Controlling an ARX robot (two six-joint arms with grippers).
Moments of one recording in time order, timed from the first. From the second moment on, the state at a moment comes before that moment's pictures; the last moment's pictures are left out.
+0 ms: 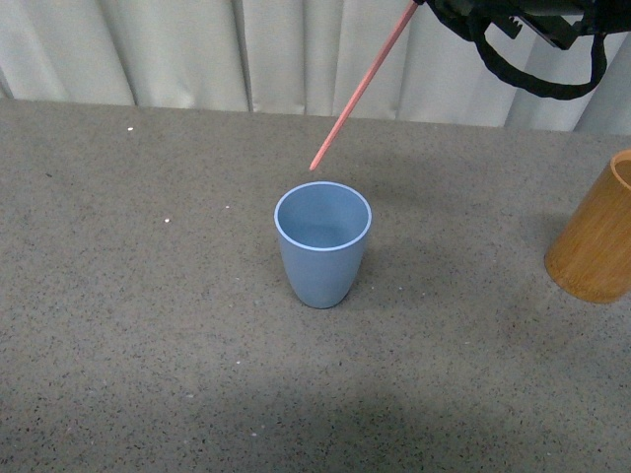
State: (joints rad) left arm 0.00 0.00 0.02 0.00 0.00 -0.01; right arm 0.44 1.89 1.05 0.58 0.22 0.63
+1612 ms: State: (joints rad) left arm 0.00 0.00 0.02 0.00 0.00 0.00; right arm 0.47 1.92 1.04 0.60 0.18 0.66
